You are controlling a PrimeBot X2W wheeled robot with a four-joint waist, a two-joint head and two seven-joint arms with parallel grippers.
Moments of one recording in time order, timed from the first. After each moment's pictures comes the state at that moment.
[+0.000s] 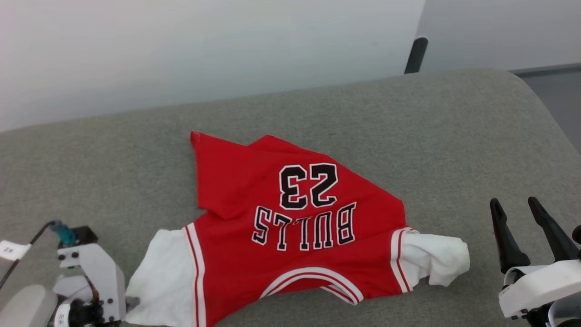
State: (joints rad) left arm -0.30 0.66 -0.38 0.33 -0.89 0.19 0.86; right arm -0.01 -0.11 -0.10 -0.20 0.25 0.13 0.19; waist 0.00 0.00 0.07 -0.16
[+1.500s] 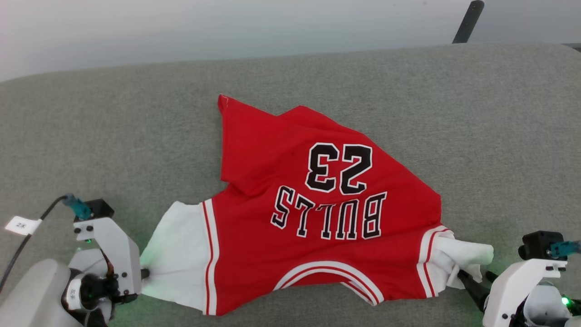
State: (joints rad) left arm -0.41 0.59 -0.40 0.42 -0.92 0.13 0.83; right arm -0.08 -0.15 -0.07 0.12 0.40 0.13 0.67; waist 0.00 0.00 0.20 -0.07
